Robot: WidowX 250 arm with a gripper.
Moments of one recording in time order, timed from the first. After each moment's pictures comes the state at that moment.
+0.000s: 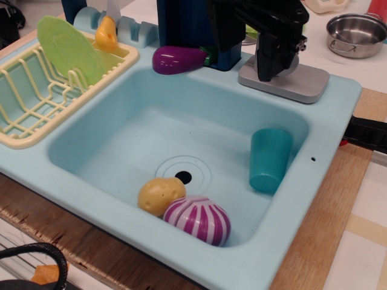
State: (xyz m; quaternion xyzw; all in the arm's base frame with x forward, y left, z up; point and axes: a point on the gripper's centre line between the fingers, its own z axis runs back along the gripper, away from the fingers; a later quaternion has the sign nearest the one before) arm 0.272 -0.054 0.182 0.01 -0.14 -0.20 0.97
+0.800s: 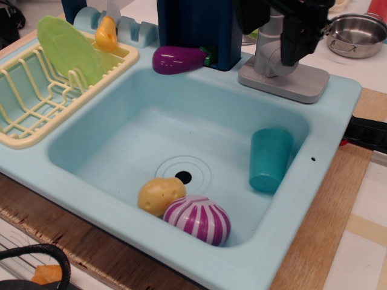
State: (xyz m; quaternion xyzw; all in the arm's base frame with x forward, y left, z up) arm 0.287 -0.073 0.197 0.02 -0.17 -0.24 0.95
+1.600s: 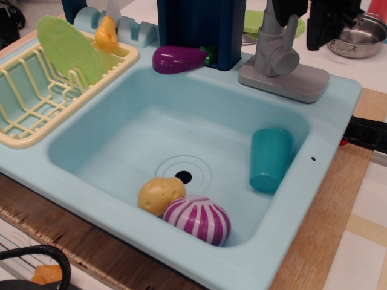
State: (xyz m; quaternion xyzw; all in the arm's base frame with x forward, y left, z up) arm 0.315 -0.086 0.196 0.00 -0.19 -0.26 0.95
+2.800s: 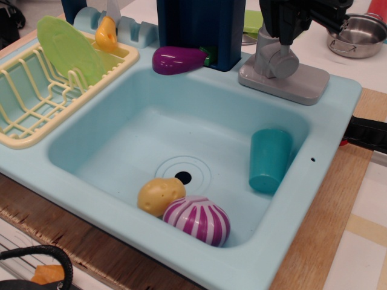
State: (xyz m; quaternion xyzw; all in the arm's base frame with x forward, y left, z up) arm 0.296 -0.073 0.187 0.03 -0.20 -0.16 0.97
